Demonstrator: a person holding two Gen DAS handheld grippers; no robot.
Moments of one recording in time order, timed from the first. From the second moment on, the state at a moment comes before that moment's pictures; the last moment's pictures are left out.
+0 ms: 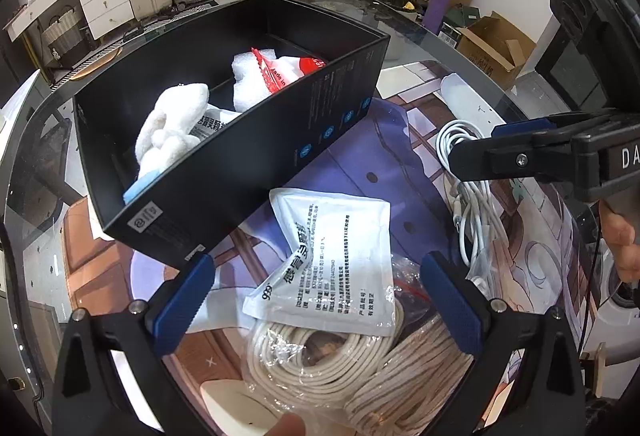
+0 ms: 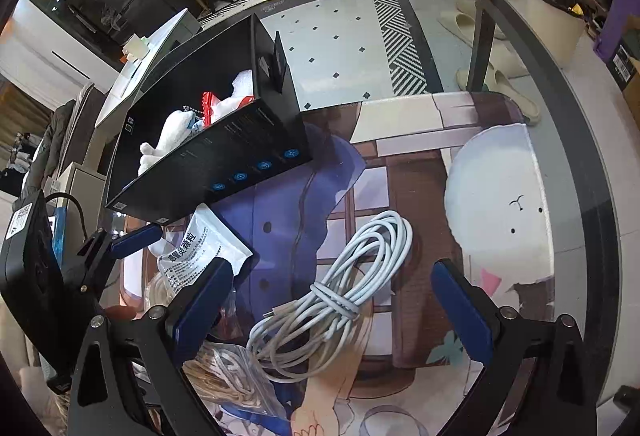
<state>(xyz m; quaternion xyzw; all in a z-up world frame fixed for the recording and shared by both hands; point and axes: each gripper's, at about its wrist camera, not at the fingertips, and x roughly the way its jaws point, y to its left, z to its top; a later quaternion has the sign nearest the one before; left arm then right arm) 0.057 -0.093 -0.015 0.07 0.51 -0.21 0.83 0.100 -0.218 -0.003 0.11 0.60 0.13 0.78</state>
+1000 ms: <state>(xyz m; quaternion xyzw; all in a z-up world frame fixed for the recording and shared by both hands) 0.066 -0.081 -0.022 0.08 0.51 -0.19 0.83 0.100 -0.209 -0.016 0.08 0.64 0.07 0.76</state>
